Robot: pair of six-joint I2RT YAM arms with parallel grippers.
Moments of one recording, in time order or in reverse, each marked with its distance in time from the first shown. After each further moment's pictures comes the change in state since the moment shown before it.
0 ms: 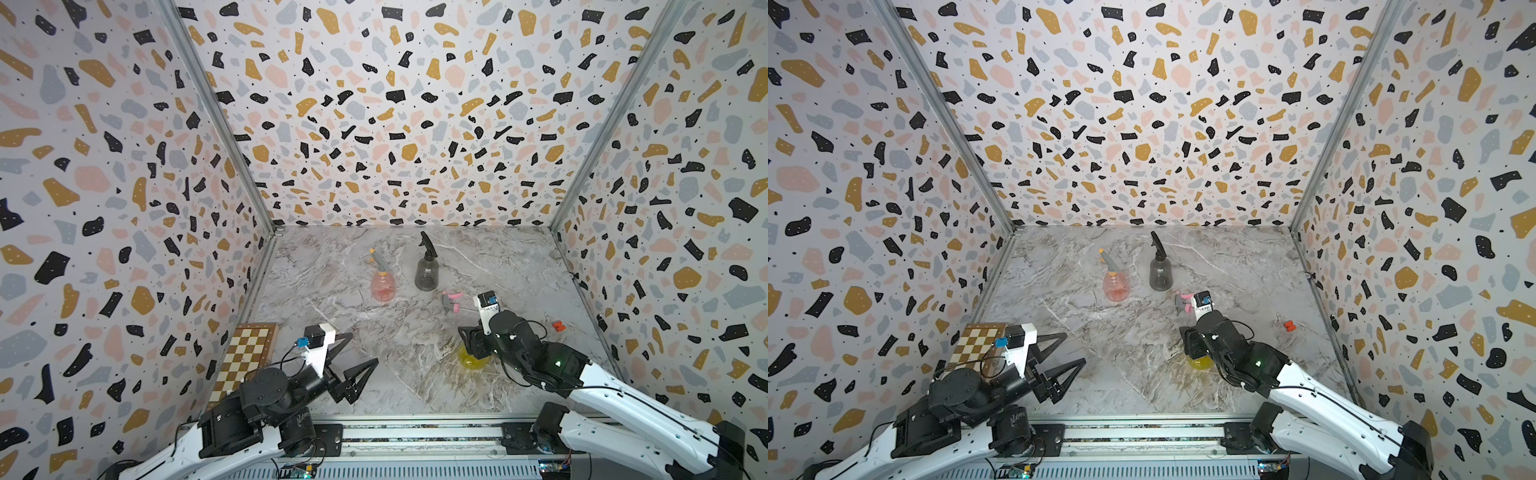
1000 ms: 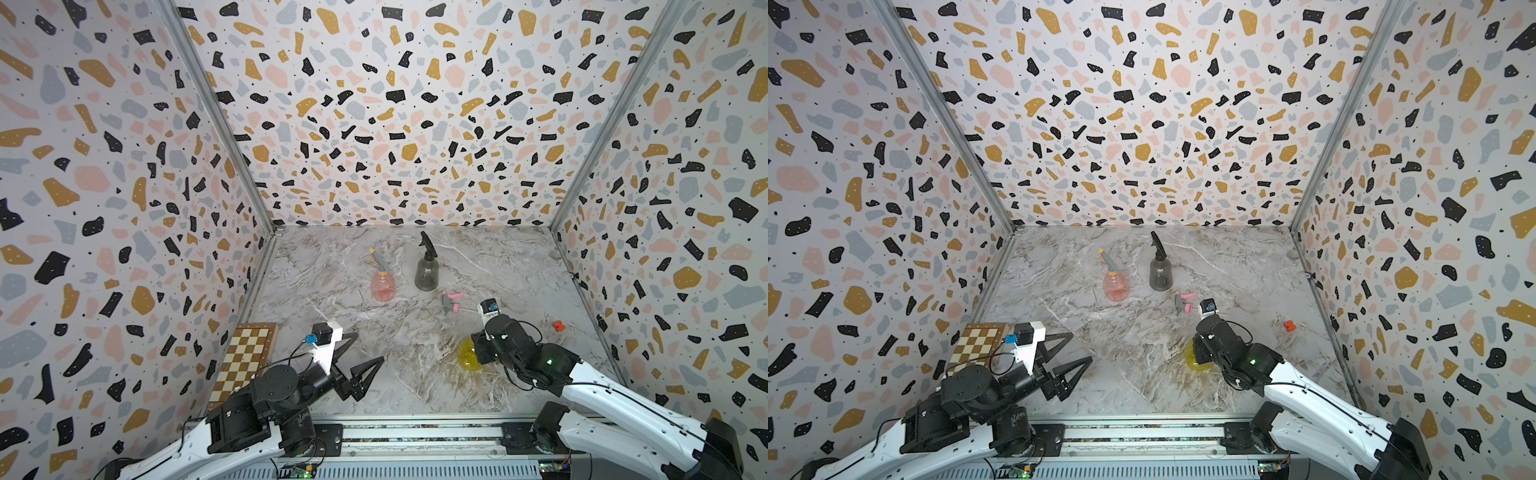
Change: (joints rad) left arm 0.000 0.040 -0.021 0.037 -0.002 -0.022; right arm -0.024 0.014 -0.064 -0.038 0.009 0.023
